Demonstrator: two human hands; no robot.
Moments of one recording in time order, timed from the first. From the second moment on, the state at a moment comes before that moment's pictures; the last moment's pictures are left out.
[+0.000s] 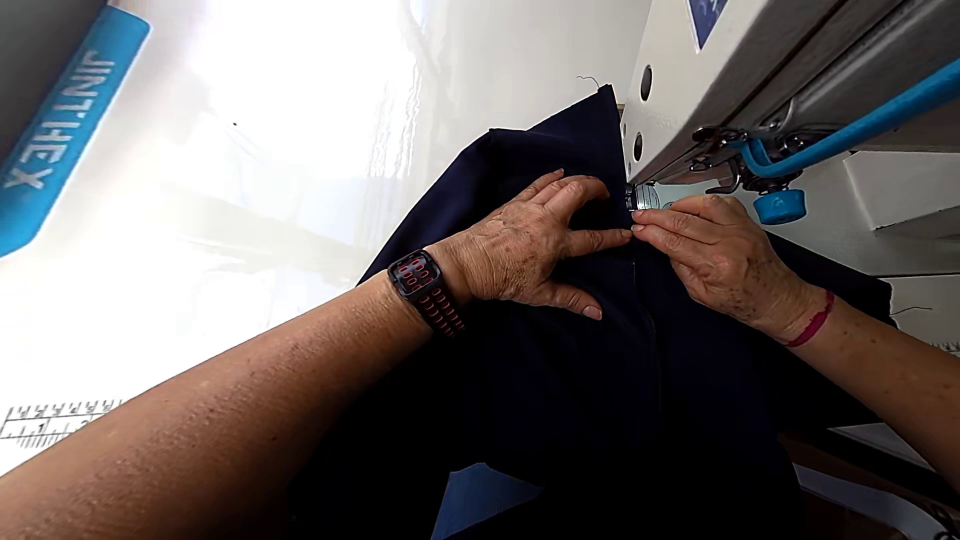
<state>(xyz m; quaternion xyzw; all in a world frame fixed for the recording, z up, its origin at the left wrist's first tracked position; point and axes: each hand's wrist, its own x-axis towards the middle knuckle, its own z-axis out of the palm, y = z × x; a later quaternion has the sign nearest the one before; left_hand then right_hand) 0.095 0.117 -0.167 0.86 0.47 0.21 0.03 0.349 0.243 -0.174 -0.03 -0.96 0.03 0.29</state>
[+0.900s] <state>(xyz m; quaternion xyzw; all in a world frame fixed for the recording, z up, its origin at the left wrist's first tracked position) 0.085 0.131 -0.168 0.85 0.46 0.24 0.03 0.340 0.260 -0.177 -0.03 -0.95 0.05 0.30</state>
